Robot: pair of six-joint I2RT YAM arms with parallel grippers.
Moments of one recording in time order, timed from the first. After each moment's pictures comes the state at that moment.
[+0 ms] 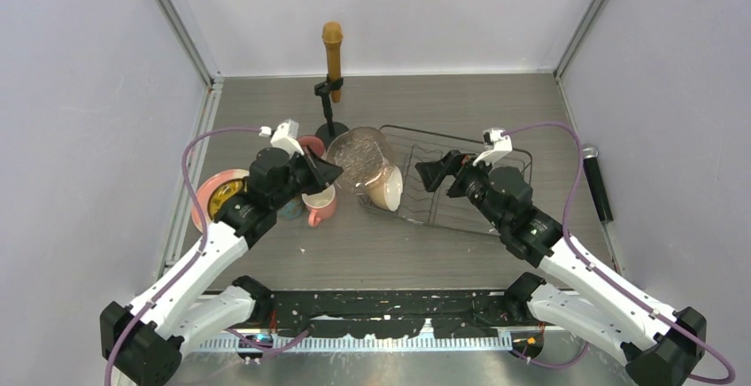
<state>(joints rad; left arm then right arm) -0.53 0.92 0.76 -0.18 0.07 -0.75 0.69 0.79 0.64 -0.01 0.18 0.60</state>
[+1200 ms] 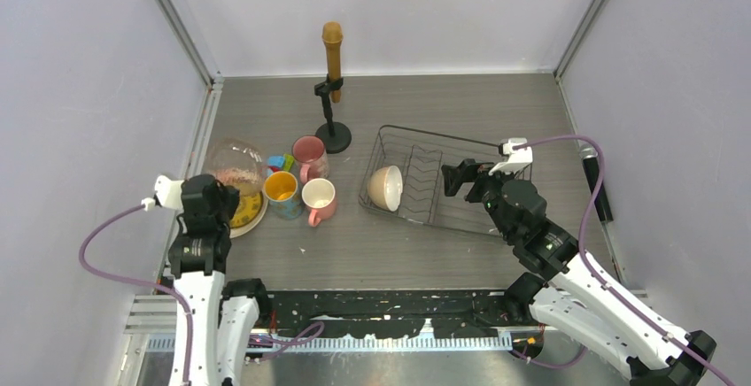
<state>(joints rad) 0.11 0.59 0.73 -0.68 -0.30 -0.99 0.69 0.63 0.60 -0.12 0.42 0.39</state>
